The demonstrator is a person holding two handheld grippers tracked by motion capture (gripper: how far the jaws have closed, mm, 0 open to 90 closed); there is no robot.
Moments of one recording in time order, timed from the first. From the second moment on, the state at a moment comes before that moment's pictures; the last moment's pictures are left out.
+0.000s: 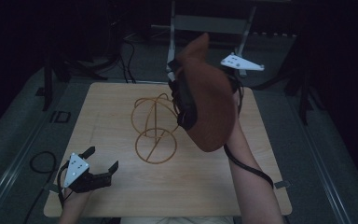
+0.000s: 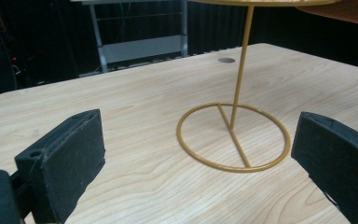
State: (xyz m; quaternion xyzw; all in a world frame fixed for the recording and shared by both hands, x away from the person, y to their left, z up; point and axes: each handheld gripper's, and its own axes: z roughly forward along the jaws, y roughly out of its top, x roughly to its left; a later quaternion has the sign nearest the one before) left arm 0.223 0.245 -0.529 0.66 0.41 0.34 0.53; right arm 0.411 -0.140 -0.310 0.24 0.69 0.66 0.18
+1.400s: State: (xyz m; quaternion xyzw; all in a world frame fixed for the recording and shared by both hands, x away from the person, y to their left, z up) left arm 0.228 0.252 -0.552 0.65 0.43 0.32 0.53; right arm 0.415 -0.073 -0.353 0.20 0.80 0.57 0.05
